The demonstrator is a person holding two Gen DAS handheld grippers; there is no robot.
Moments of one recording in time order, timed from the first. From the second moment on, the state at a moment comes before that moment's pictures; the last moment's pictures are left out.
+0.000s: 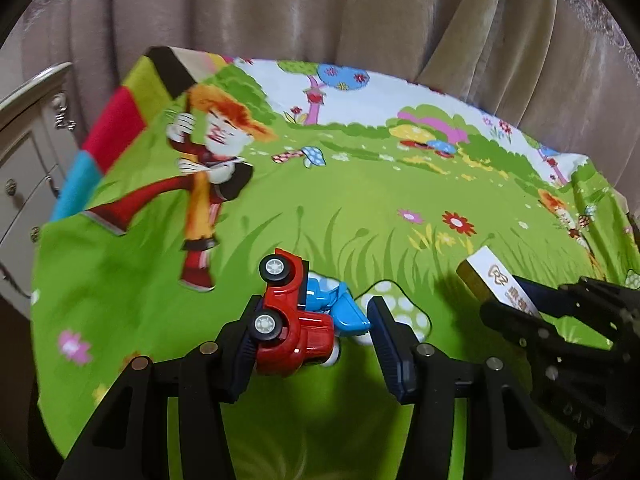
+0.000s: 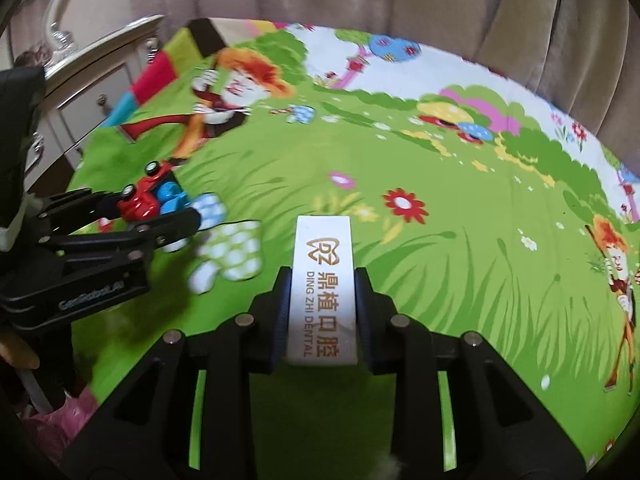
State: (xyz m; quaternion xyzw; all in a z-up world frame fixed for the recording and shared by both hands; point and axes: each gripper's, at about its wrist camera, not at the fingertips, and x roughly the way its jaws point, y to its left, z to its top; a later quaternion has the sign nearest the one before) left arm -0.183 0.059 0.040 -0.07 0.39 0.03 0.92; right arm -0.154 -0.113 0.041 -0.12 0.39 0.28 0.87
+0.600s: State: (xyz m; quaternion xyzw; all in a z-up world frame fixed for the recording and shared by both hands) left arm -0.253 0.027 0.157 -0.02 0.25 0.01 0.97; right arm -0.247 -0.147 0.163 -0.13 0.24 0.23 0.94
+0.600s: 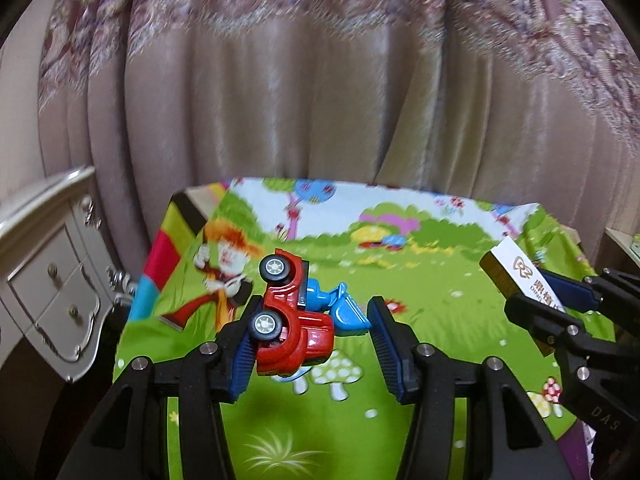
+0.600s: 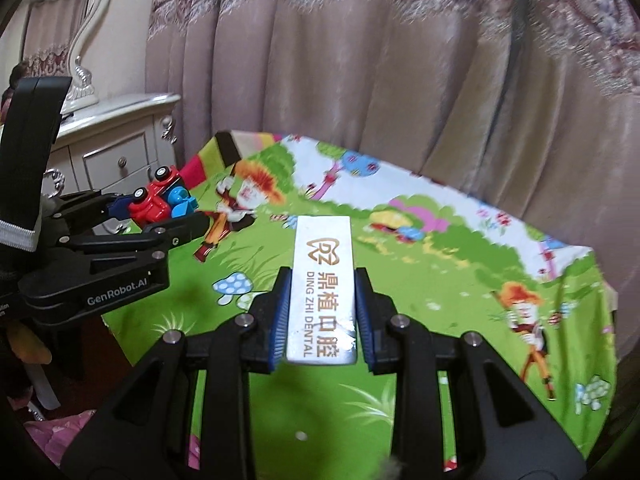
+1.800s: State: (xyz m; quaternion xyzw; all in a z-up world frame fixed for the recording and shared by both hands) left arm -0.313 -0.180 0.201 0.13 0.20 -0.19 0.95; right arm -0.345 -0.355 0.192 -0.04 0.20 0.04 0.98
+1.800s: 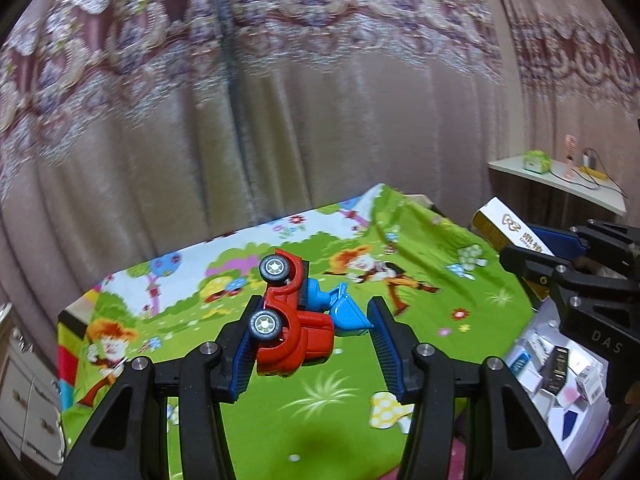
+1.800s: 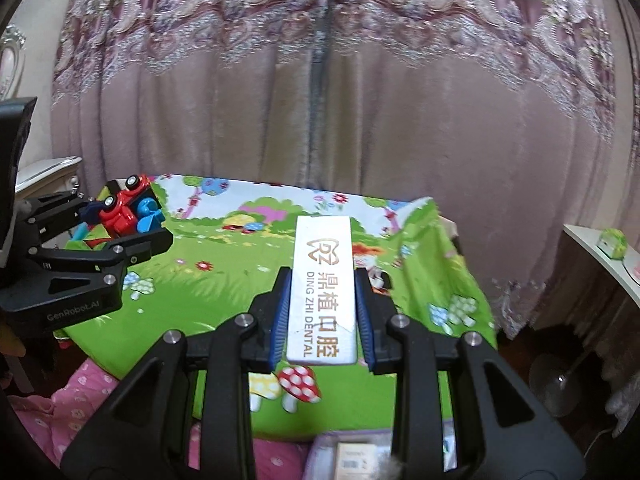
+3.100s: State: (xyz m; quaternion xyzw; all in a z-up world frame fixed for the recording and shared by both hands) left arm -0.382 -0.379 0.108 0.24 0.26 -0.41 0.84; right arm -0.448 -0.509 0.079 0.04 0.38 -0.16 0.91
